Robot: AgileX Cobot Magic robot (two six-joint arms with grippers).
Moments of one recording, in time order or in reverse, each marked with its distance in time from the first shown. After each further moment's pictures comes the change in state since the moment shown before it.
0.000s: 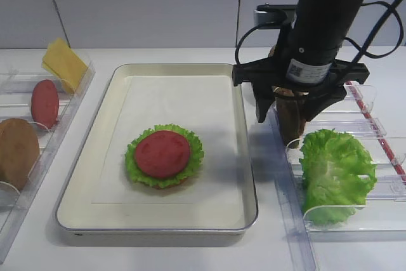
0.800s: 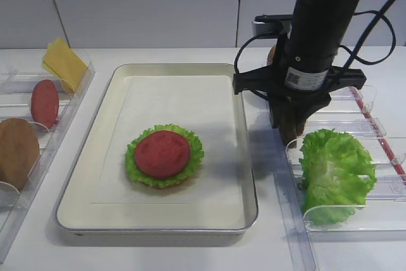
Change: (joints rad) left arm 0.000 0.000 0.000 0.000 0.000 0.000; right arm 0.000 0.042 -0.001 -0.015 -0.012 0.002
